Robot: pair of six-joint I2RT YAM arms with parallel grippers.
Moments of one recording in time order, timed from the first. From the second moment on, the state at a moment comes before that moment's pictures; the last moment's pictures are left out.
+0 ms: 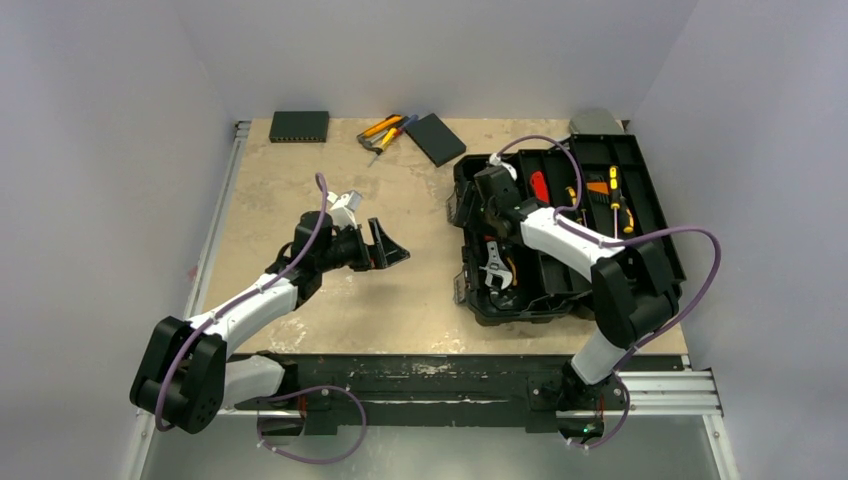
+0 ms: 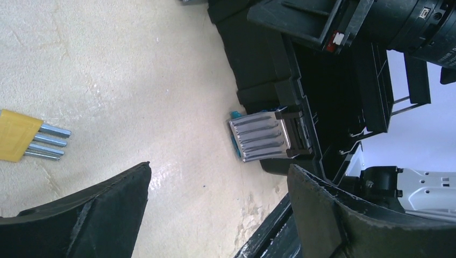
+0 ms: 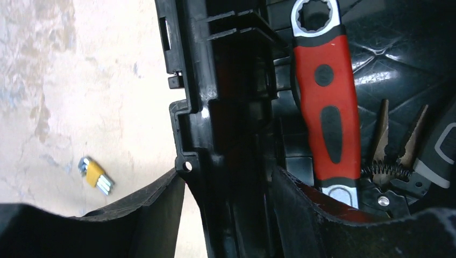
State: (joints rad) left arm -0.39 1.20 0.54 0.20 0.48 -0.66; right arm 0.50 1.65 1.11 -0.28 0.11 0.69
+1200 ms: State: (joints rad) left arm -0.35 0.97 0.49 0.07 0.24 -0.64; right arm 0.83 1.83 1.41 -0.53 0.46 0.65
